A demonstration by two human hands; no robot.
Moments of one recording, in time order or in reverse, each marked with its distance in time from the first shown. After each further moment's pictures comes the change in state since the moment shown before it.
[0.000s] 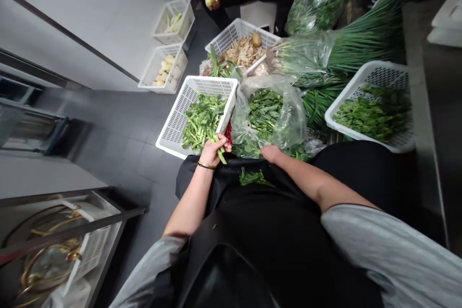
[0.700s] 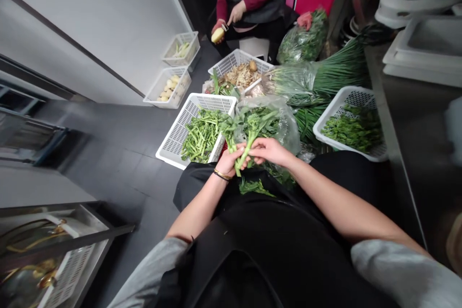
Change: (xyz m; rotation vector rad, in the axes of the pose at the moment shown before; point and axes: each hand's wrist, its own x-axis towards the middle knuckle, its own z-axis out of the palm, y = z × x) left_hand -0.013 -0.013 0.059 -0.041 -0.151 -0.149; right_hand -0.095 -0.024 -0.092 1.078 0.179 -0.305
